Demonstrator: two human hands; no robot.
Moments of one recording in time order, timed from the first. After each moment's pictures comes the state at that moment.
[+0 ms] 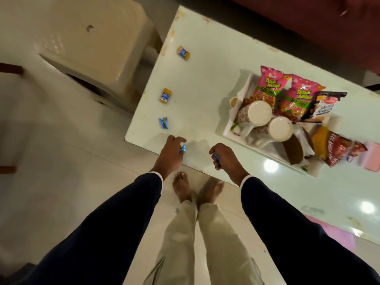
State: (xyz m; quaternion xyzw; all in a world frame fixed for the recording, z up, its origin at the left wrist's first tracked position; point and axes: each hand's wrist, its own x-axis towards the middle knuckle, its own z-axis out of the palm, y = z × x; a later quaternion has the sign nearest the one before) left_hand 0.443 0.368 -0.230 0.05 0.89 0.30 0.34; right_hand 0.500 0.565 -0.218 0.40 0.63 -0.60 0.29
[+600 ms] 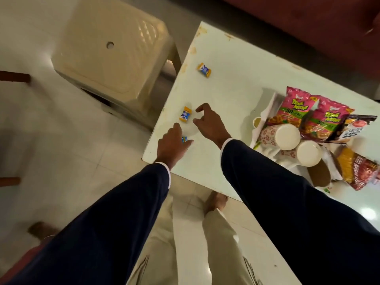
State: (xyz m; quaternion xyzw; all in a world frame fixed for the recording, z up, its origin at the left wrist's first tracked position) left_hand 0.334 0.334 -0.245 0.00 0.92 0.23 0.31; right_hand 0.307 0.487 -0.231 0.21 0.84 -0.43 0.25
